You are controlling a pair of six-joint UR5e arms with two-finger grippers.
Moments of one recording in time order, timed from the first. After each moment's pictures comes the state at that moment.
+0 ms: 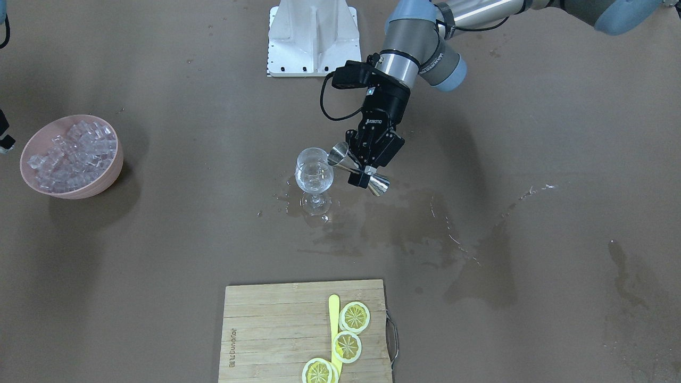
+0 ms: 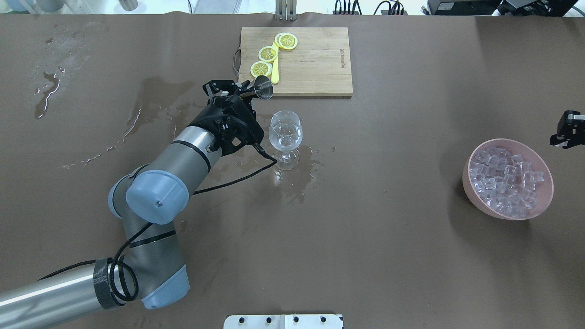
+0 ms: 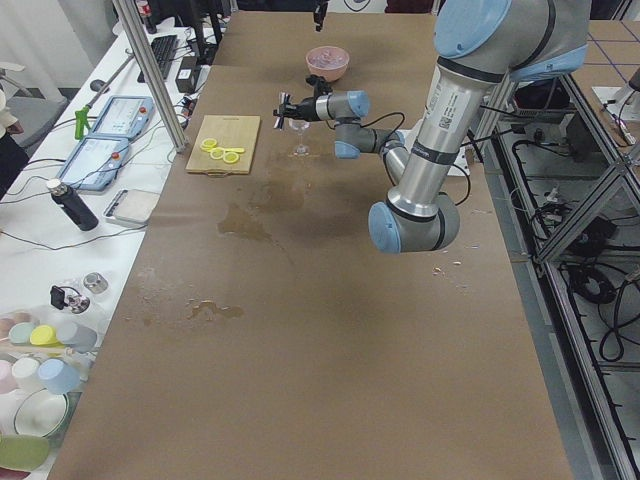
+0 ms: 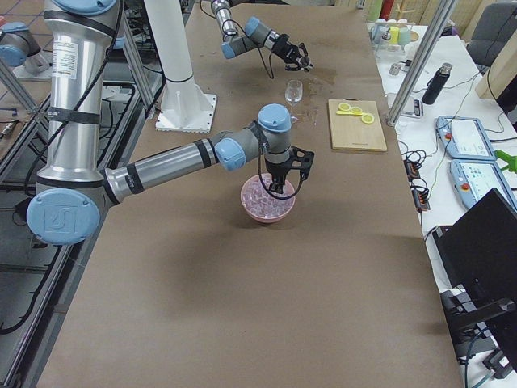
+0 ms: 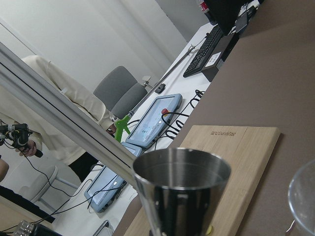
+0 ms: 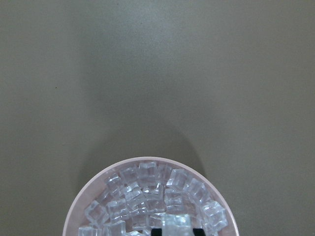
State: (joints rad) left arm -0.42 -2.11 -1.65 -2.50 -0.94 0.12; right arm 1.19 -1.69 2.04 -1.41 2.25 0.90
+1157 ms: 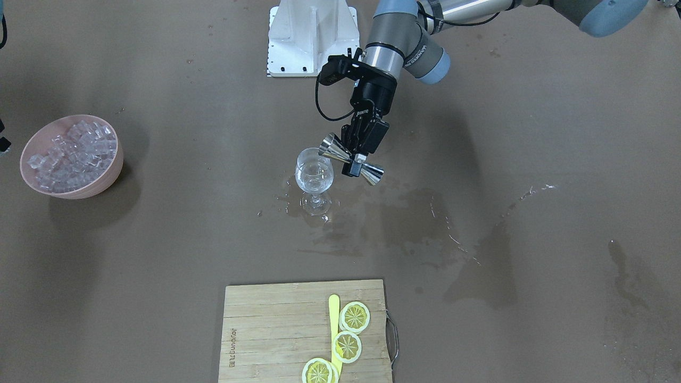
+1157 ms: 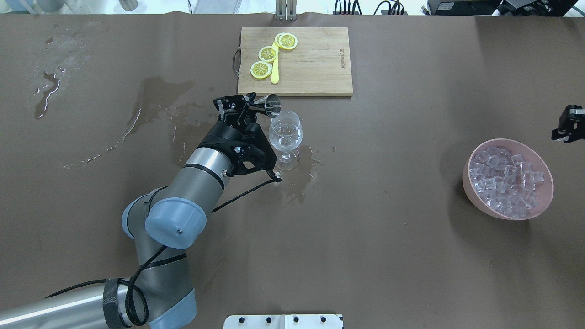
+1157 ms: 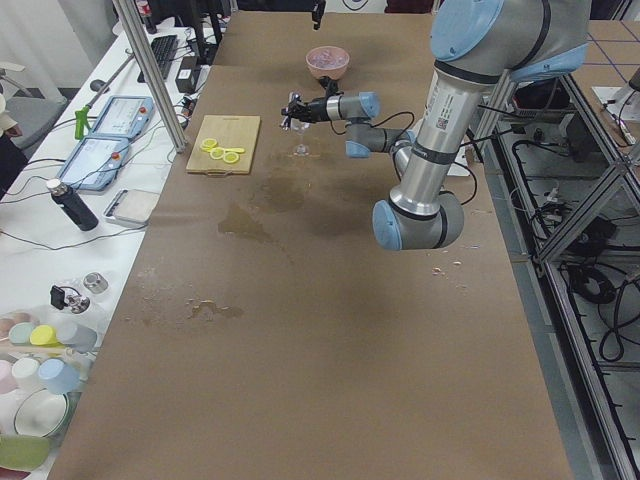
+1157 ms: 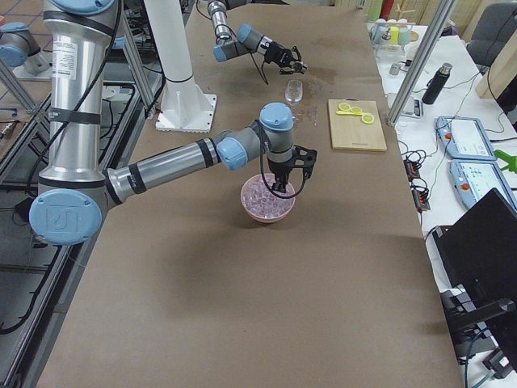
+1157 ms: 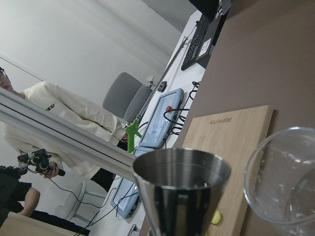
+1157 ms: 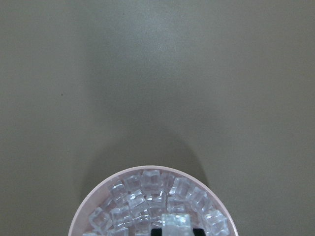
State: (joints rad) left arm -0.35 -2.13 -1.64 -2.48 -0.79 0.31; right arm 1.20 -1.67 2.04 -1.41 2.25 0.88
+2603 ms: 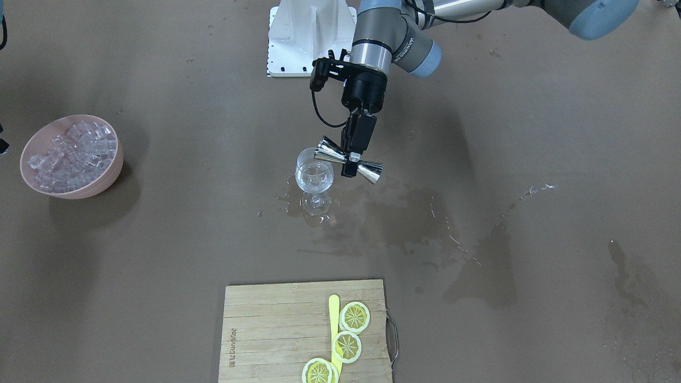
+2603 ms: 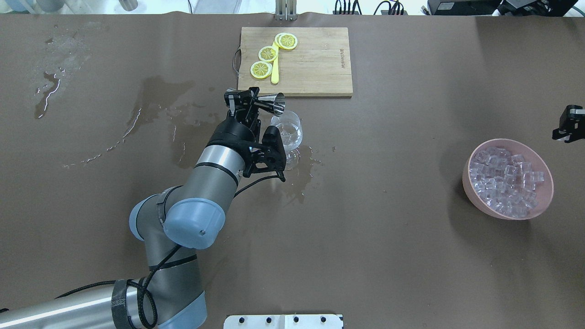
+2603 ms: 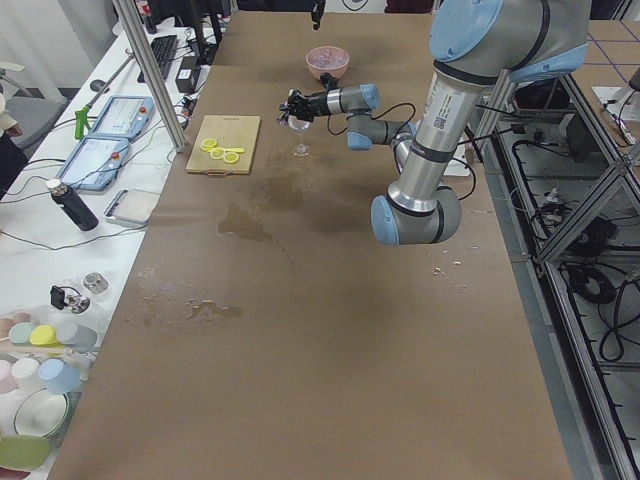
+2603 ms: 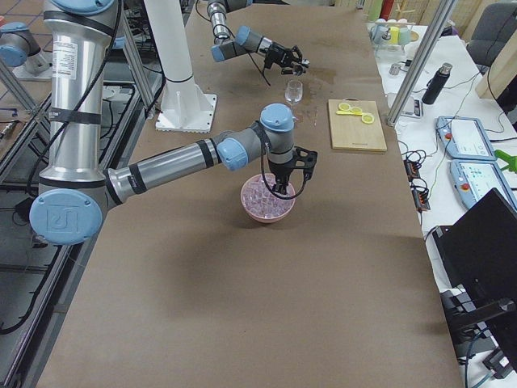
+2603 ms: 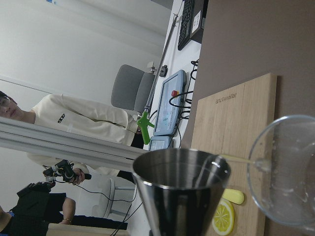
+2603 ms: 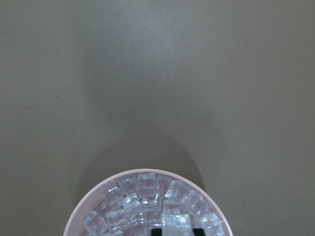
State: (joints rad) left arm -0.34 -2.17 -1.65 -2.36 -0.72 0.47; right arm 1.20 -1.67 2.03 -1.42 2.24 0.88
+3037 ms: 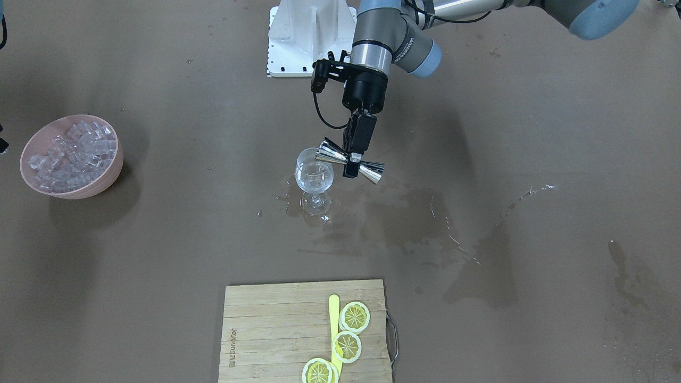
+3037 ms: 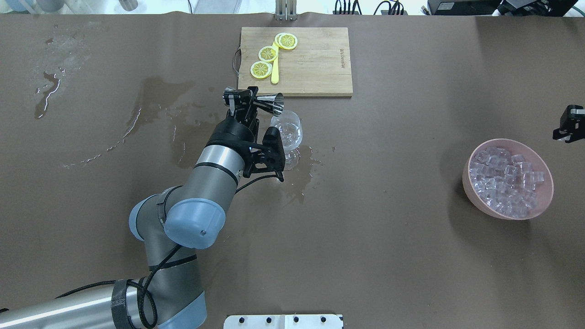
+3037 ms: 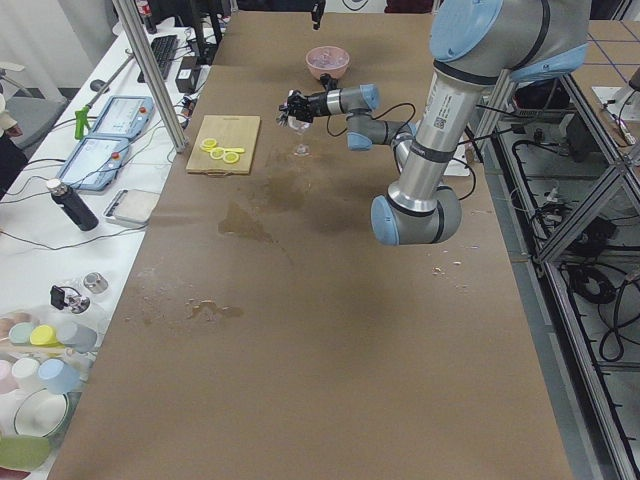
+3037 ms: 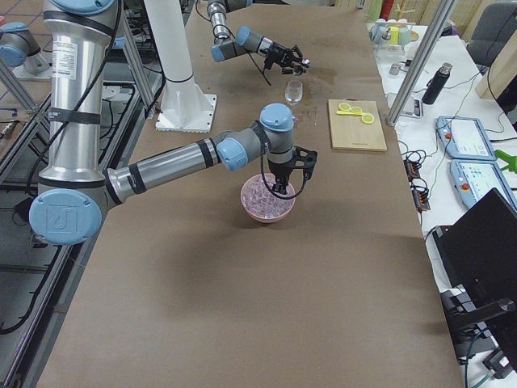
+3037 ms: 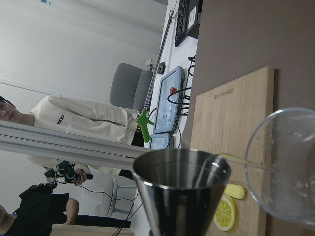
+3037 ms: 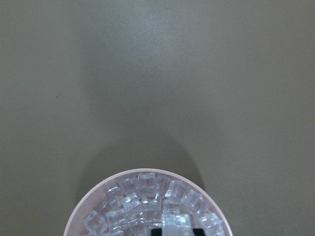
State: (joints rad) left arm -0.34 -2.17 -1.65 -2.36 -0.71 0.50; right arm 1.20 -1.68 2.03 -1.42 2.24 0.88
